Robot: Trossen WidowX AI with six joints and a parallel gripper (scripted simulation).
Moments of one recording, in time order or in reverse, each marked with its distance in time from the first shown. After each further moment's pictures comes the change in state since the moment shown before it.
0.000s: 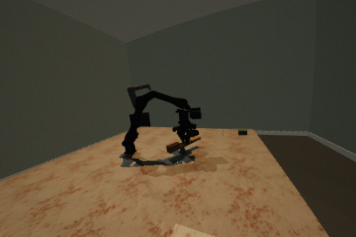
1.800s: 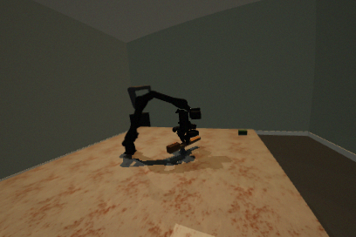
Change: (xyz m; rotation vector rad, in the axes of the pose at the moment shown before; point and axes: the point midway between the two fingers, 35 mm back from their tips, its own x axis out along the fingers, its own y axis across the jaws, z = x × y) arm 0.004 0.000 -0.001 0.000 0.000 -0.001
